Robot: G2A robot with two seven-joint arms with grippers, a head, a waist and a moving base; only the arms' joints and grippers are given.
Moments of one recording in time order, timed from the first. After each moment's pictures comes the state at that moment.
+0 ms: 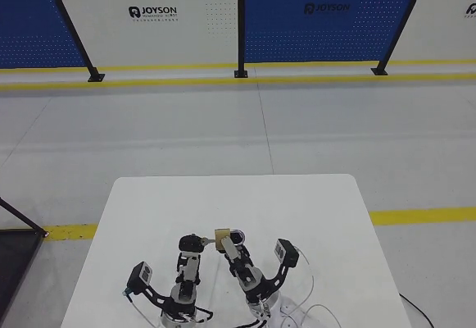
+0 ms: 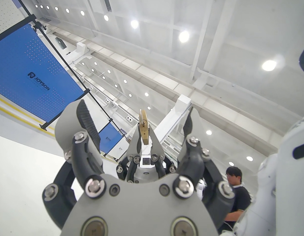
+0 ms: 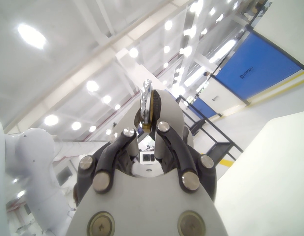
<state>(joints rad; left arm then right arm) 1.95 -1.30 -1.16 -1.67 0.82 -0.89 0.87 -1.58 -1.39 0.76 -1.45 -0.63 -0.88 -0.62</state>
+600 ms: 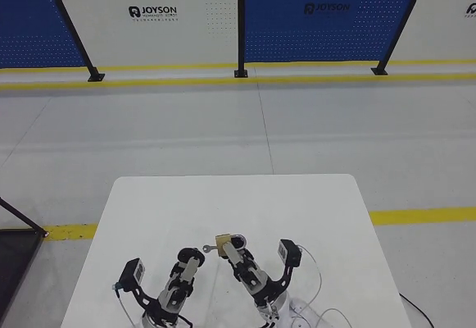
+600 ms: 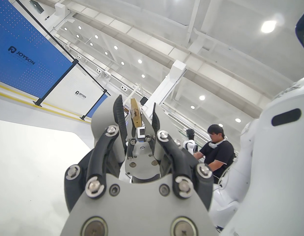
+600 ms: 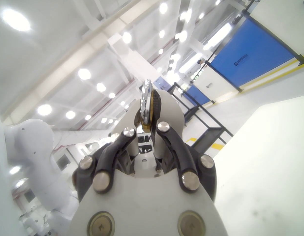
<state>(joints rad) 2.01 -1.23 -1.28 -1.71 0.75 -1.01 0.57 -1.64 -1.36 0.84 -1.52 -0.56 -0.86 -0.40</state>
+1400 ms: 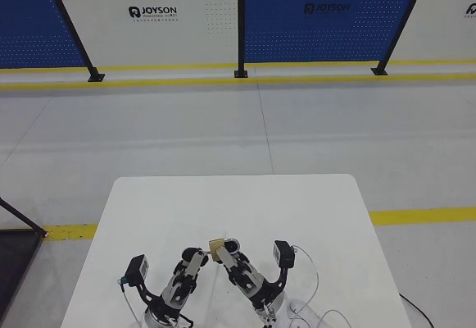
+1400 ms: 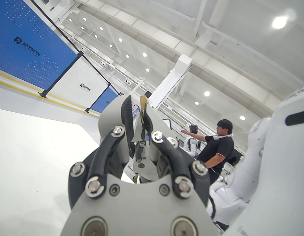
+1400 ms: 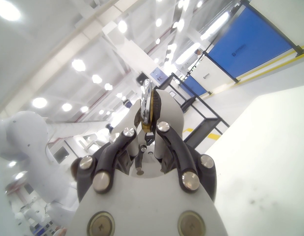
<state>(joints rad) 1.99 -1.23 -1.27 -1.69 0.71 -0.98 0.51 -1.65 -1.36 0.84 -1.54 -0.57 -0.84 -0.34</state>
